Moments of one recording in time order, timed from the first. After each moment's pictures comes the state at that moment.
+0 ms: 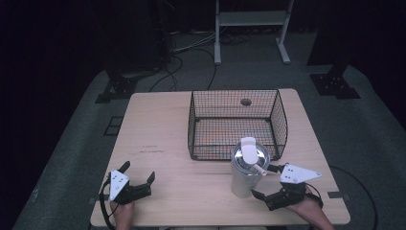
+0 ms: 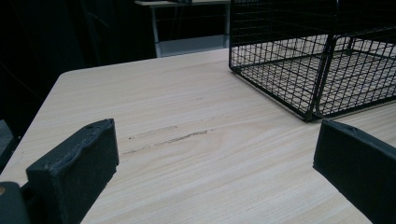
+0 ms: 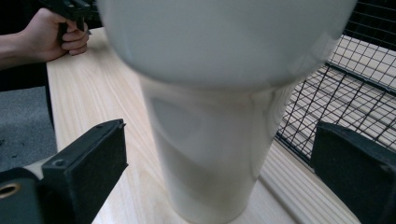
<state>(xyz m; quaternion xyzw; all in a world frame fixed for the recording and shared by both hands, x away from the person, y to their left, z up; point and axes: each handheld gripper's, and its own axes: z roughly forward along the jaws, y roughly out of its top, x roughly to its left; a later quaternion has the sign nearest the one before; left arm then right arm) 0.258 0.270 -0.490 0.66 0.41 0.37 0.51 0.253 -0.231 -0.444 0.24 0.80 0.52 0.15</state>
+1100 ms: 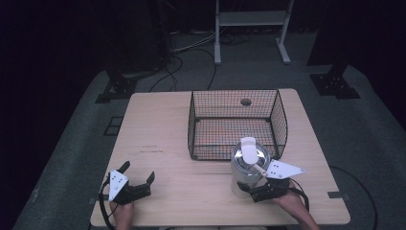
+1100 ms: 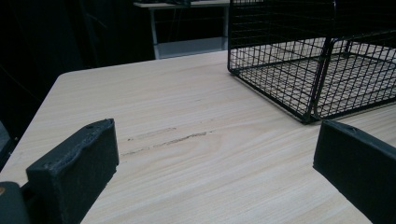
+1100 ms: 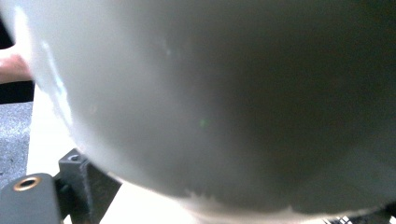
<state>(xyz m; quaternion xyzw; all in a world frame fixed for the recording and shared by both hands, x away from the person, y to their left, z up) 0.257 0.271 -0.490 0.66 0.41 0.37 0.51 0.273 -0.199 -0.456 0.22 0.78 0.56 0.17</state>
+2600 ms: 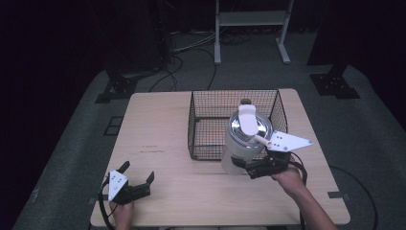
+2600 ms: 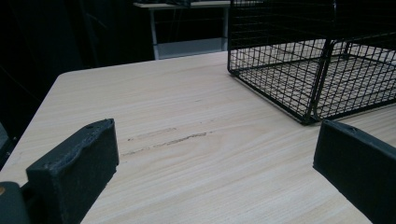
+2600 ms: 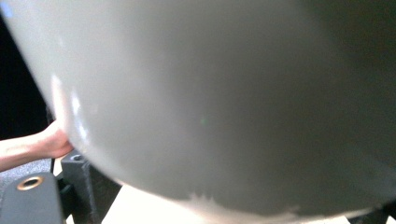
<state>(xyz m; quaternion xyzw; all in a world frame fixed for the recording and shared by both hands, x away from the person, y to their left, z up) 0.258 0.273 -0.490 0.65 0.41 0.37 0.52 0.295 -0.180 -0.354 0.19 0.75 0.61 0.17</state>
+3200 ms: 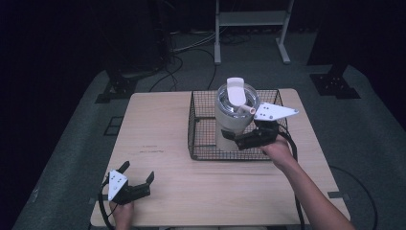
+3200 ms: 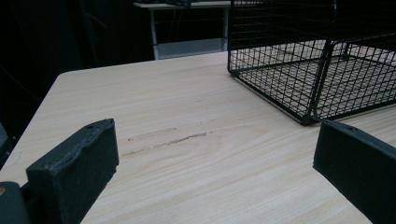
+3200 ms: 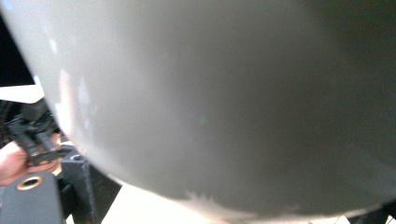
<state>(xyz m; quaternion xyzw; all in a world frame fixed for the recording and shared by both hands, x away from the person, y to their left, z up) 0.258 0.273 -0.490 0.65 0.41 0.36 0.52 0.352 -0.157 -0.319 0.20 0.75 0.60 0.19</state>
